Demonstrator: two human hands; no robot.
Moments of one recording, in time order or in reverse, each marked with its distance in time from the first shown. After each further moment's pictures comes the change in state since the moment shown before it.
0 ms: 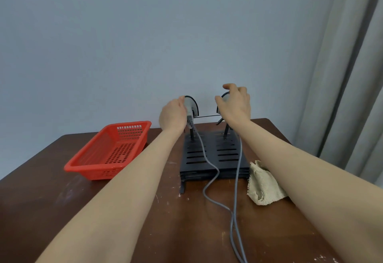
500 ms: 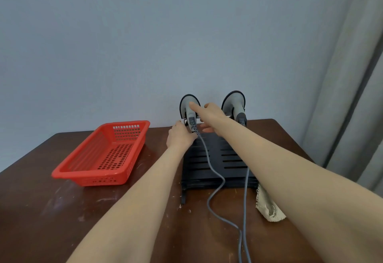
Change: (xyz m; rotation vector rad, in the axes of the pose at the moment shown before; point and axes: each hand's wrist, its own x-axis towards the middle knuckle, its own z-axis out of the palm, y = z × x) left_hand 0.008 -0.055 0.061 0.072 -0.315 -0.179; right_hand 0.012 -0.022 0.063 0.362 -0.527 0.377
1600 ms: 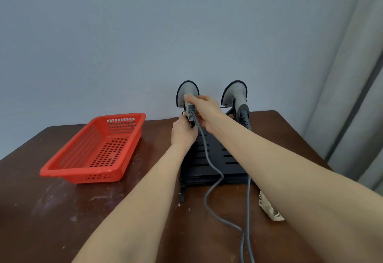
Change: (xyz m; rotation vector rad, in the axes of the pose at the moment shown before) left_hand 0.009 -0.003 0.026 -0.148 0.067 0.111; right_hand 0.016 0.011 0.021 0.473 0.003 0.041
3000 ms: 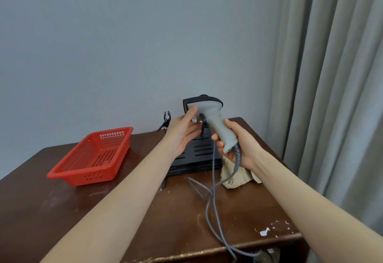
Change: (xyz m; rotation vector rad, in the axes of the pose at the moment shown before) left_hand -0.131 0.112 -0.055 -0.993 -0.382 -0.145; right_hand -0.162 0.017 -0.148 0.463 -0.246 0.064
